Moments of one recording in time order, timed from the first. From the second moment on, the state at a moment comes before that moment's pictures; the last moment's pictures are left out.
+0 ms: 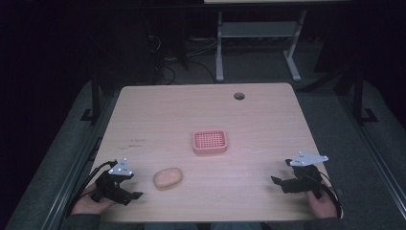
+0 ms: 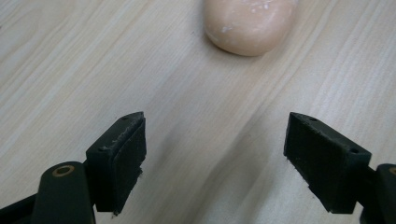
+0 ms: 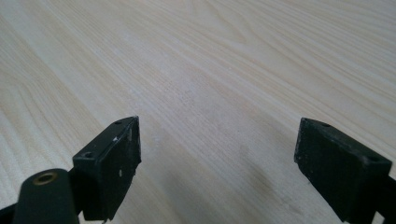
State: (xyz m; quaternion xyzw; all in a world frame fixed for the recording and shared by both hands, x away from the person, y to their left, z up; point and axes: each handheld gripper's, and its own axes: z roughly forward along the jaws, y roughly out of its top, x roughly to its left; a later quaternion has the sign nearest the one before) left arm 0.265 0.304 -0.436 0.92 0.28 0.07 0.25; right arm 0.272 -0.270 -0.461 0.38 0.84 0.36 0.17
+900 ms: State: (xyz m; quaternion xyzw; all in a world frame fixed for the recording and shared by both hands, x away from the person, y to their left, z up) left arm 0.271 0.275 -0.431 0.94 0.24 0.08 0.25; right arm 0.272 -0.268 -0.459 0.37 0.84 0.36 0.17
